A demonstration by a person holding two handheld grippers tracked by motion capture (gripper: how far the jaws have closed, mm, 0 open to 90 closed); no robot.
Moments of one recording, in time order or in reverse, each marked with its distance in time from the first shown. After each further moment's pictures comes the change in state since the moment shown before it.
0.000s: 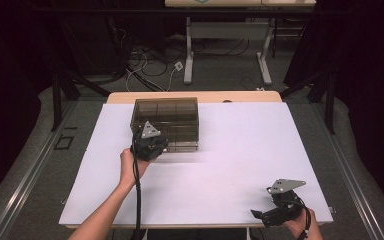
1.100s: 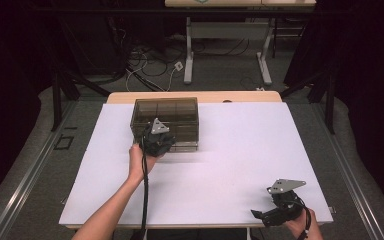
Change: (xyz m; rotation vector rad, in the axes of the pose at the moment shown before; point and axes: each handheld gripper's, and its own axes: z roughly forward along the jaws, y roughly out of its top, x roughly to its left) left arm -0.005 0.012 0.024 0.004 -0.012 0.011; right arm 0.000 0.000 0.000 0.003 -0.003 -0.001
